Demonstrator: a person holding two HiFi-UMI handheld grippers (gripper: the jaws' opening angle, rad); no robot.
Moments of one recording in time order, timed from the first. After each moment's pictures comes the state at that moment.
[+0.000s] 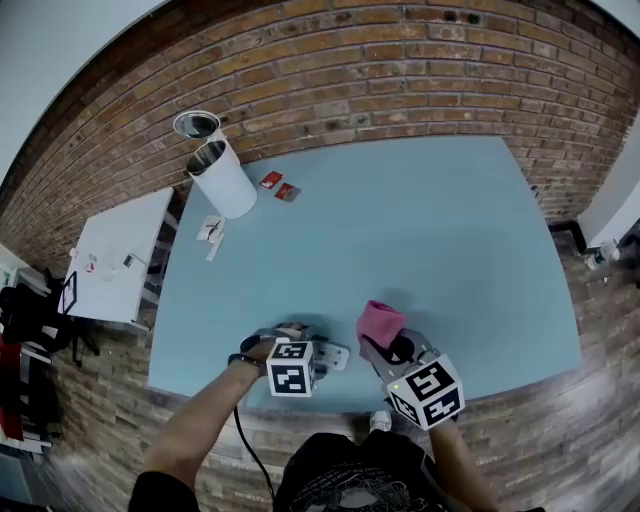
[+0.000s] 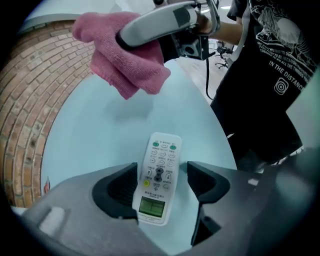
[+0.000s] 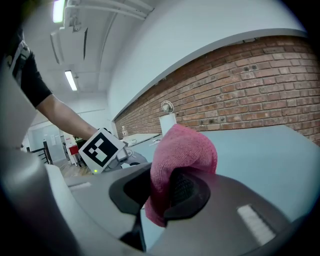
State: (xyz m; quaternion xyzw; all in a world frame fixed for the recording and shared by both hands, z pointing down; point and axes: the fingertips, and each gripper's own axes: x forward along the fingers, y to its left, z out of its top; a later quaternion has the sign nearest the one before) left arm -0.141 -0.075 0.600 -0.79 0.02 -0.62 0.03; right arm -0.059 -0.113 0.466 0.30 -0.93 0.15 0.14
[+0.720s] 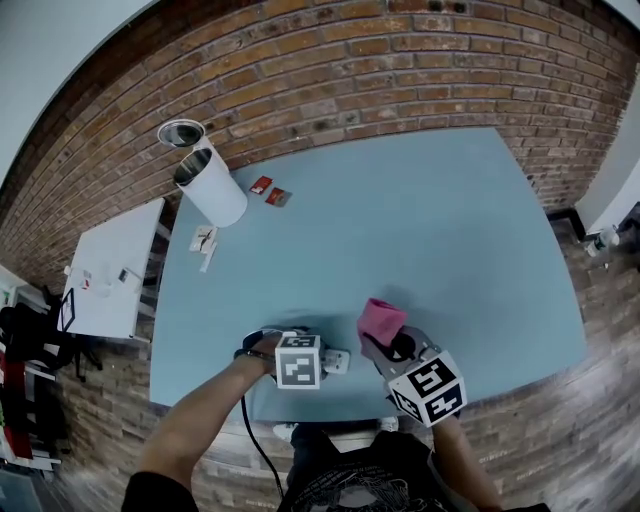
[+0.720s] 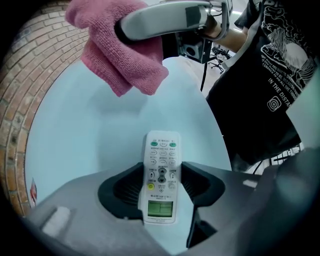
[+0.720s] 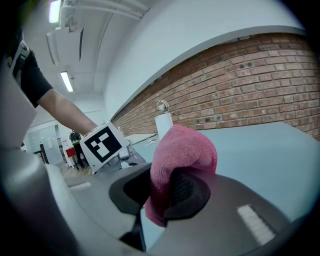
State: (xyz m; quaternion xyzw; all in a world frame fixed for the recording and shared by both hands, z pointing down) left arm -0.141 -0.078 0.607 -0.76 -0.05 -0.65 -0.03; right arm -0.056 -0.132 0.480 0.32 -0.92 0.17 0.14
